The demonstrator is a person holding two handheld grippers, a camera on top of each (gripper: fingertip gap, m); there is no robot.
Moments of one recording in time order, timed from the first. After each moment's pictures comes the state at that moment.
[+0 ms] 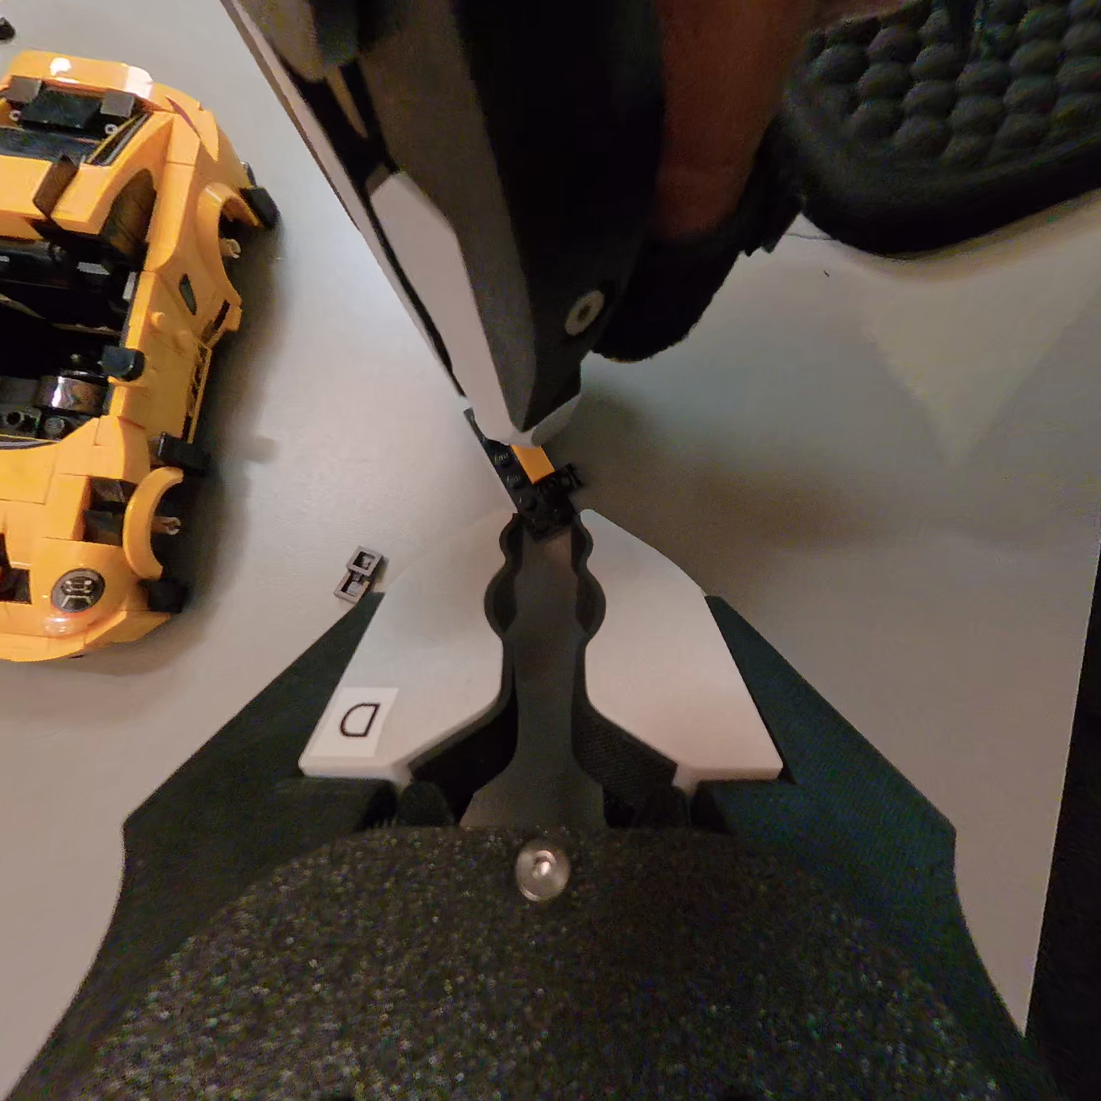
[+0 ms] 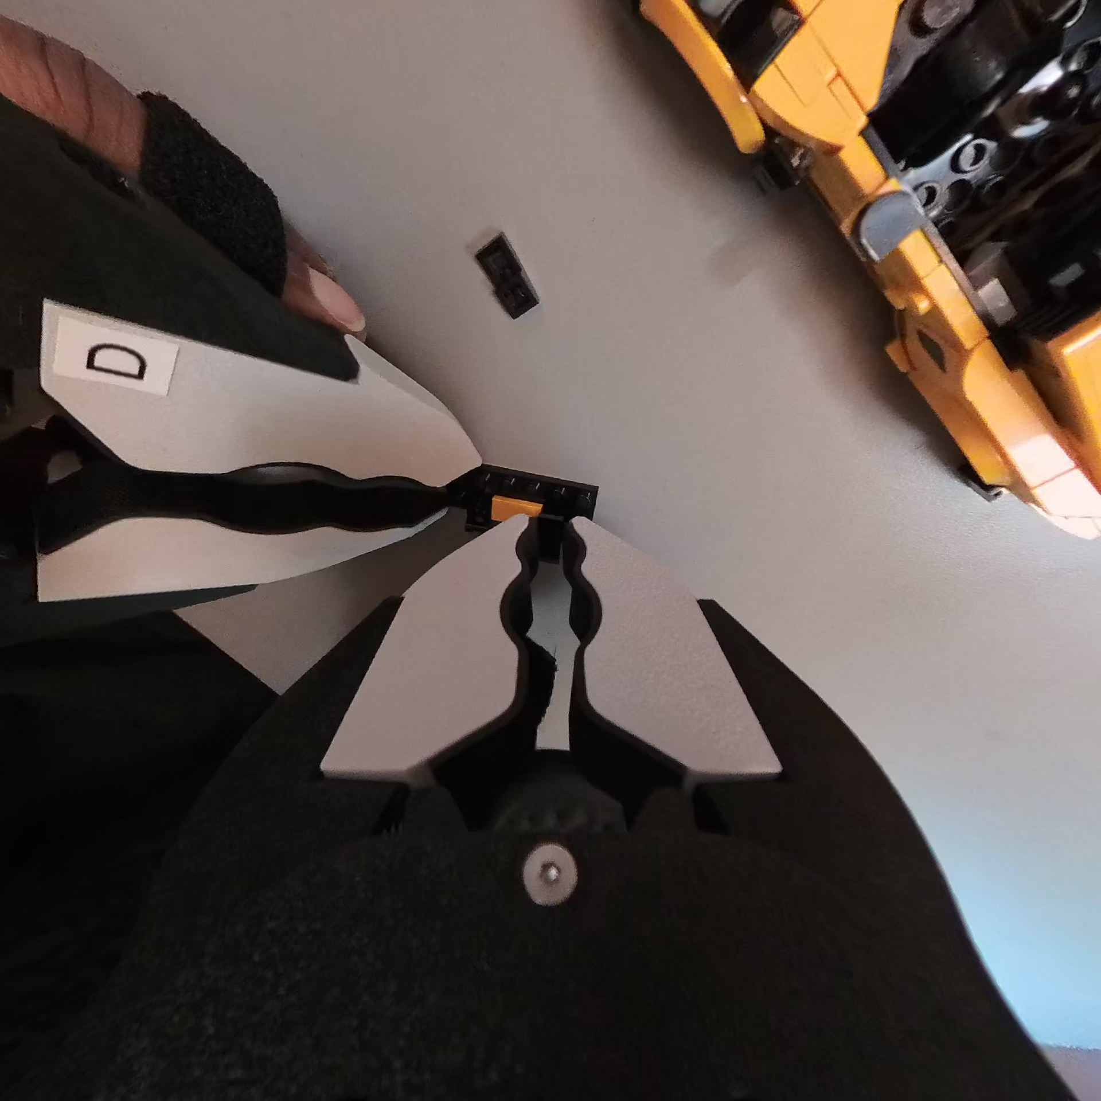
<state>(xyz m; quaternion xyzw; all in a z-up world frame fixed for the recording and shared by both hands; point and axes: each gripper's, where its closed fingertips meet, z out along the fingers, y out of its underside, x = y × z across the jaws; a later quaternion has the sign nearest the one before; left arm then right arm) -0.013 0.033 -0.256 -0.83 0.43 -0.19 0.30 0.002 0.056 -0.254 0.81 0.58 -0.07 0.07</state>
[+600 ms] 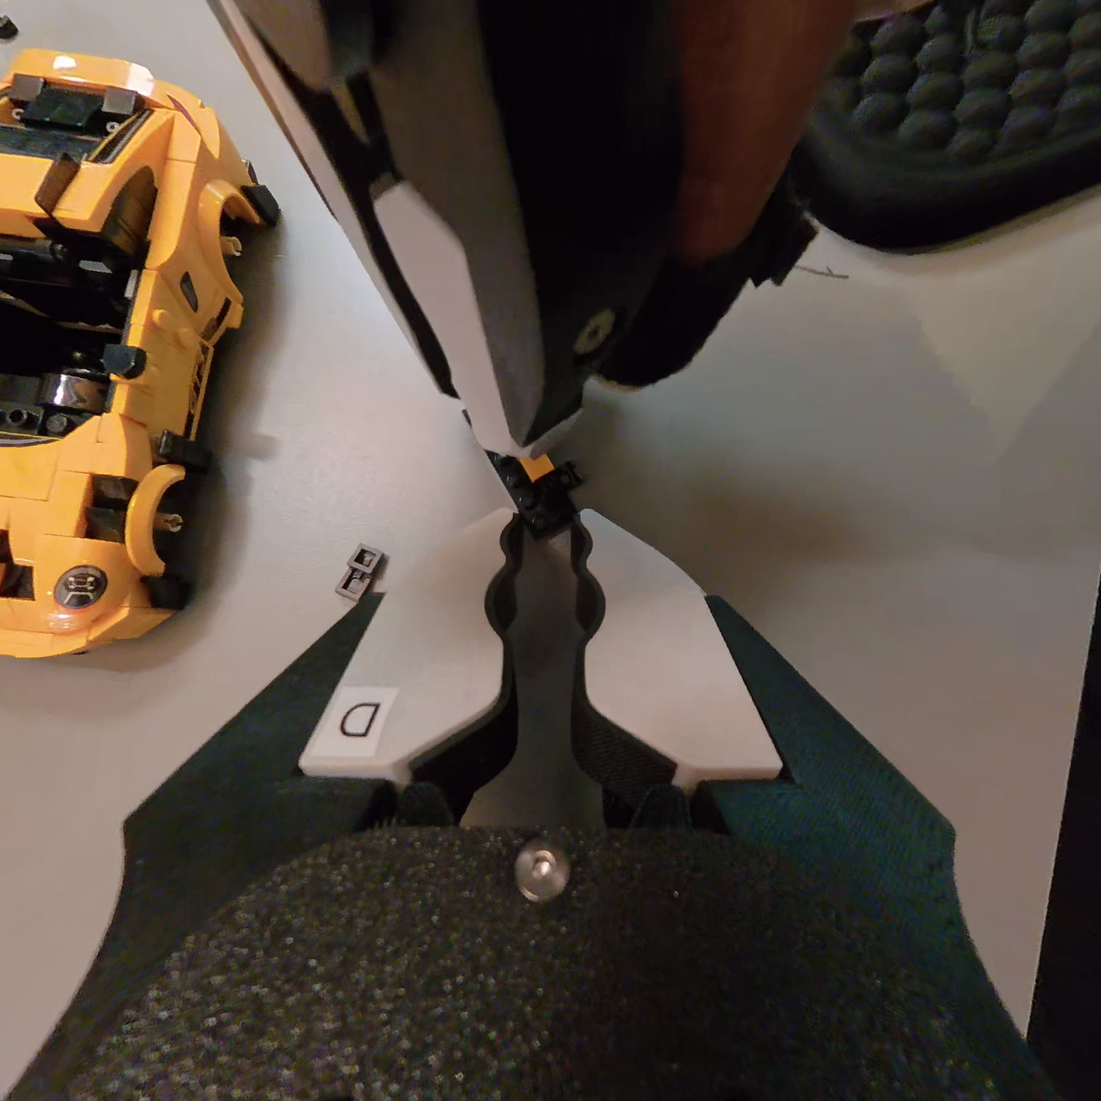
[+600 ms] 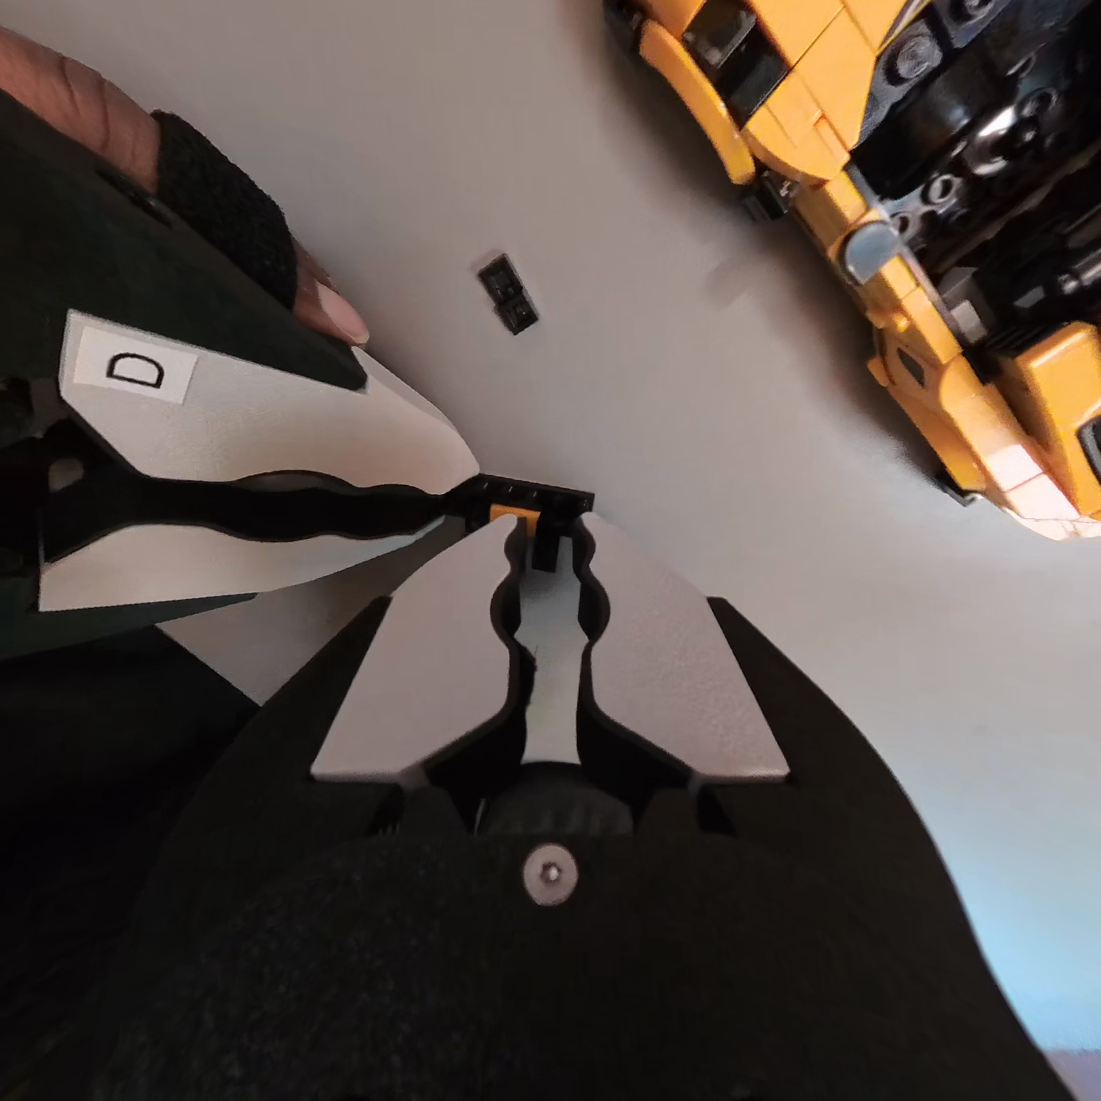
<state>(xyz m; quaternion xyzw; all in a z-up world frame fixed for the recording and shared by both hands) -0.014 0.032 -0.256 -0.83 0.43 -0.18 0.30 -0.002 0.058 -0.252 0.81 0.58 -0.07 0.04</state>
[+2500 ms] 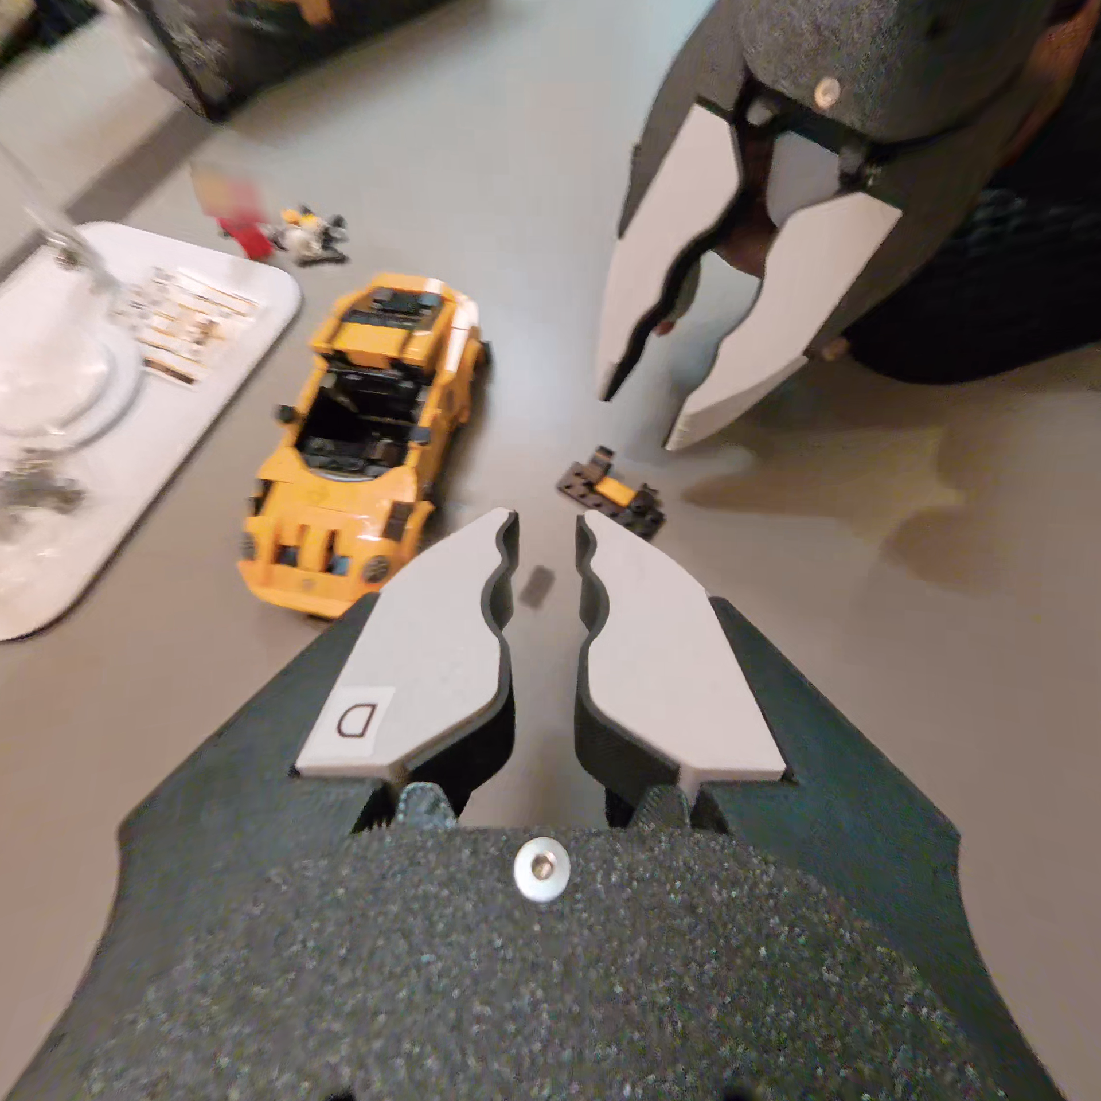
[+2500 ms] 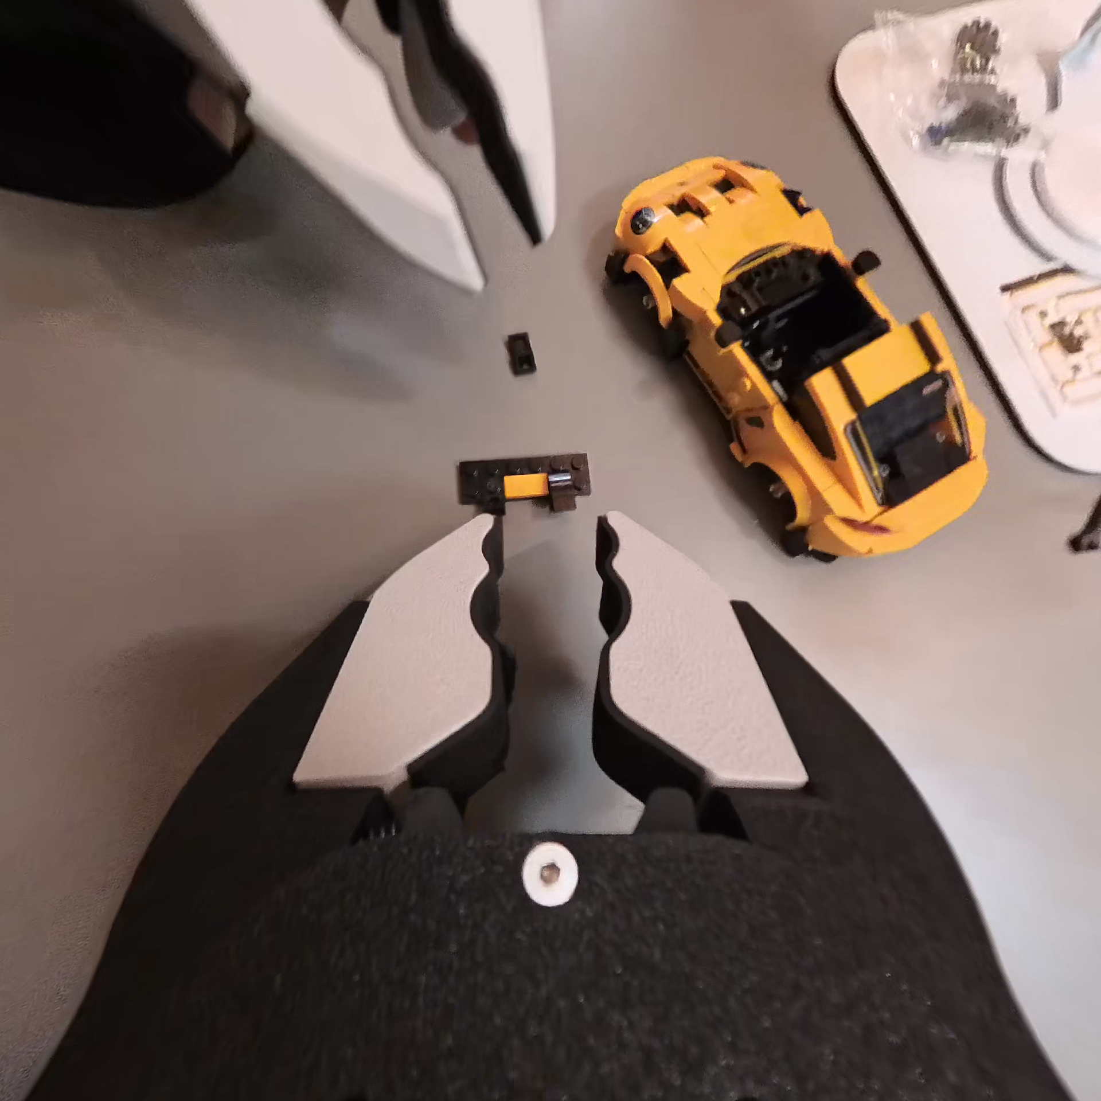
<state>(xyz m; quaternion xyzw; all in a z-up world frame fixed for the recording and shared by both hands) -0.052 0.069 -0.202 -0.80 0.38 -0.18 0.42 0.006 0.076 -0.231 0.66 0.65 -0.24 -0.29</state>
